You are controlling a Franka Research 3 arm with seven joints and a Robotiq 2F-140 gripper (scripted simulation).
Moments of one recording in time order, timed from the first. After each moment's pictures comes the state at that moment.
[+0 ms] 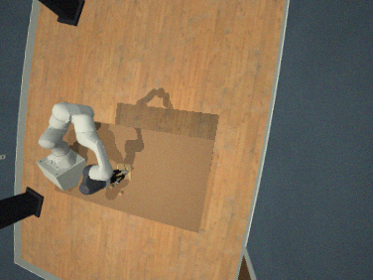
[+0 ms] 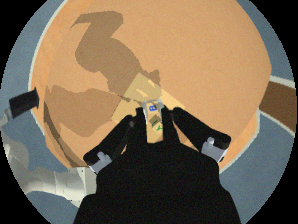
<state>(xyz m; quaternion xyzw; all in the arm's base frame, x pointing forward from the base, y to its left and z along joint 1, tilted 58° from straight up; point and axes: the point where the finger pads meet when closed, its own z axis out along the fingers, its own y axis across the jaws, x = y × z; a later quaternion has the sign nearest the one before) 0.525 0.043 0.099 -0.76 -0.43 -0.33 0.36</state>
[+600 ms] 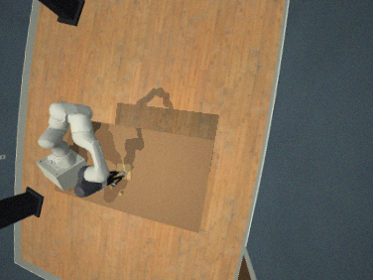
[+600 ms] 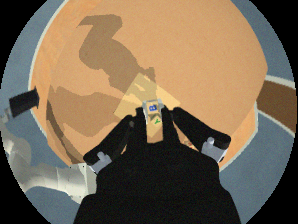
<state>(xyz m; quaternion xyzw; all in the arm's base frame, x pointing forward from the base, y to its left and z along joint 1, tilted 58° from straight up) 0.520 0.016 0.112 -0.76 -0.43 -0.33 0.35</state>
